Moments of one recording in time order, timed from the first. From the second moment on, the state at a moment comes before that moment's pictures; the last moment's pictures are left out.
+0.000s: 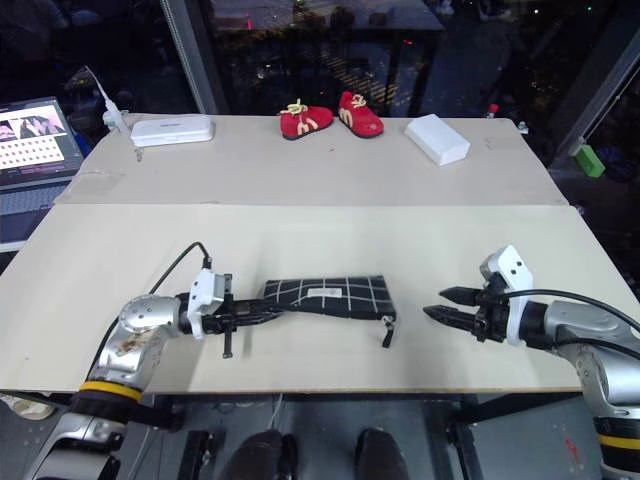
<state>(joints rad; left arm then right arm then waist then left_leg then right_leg) -0.42 0.47 -0.12 0.39 -0.27 -0.20 -1.31 -0.10 -0.87 -0.24 -0.21 0.53 0.71 0.99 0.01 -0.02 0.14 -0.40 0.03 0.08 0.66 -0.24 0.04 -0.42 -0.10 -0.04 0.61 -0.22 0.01</state>
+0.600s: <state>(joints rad) -0.33 0.48 0.07 -0.01 -0.56 0.37 -1.04 -0.16 -0.88 -0.23 -0.09 0.50 0.68 0.96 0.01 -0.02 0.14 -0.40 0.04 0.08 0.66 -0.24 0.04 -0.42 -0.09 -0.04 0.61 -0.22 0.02</state>
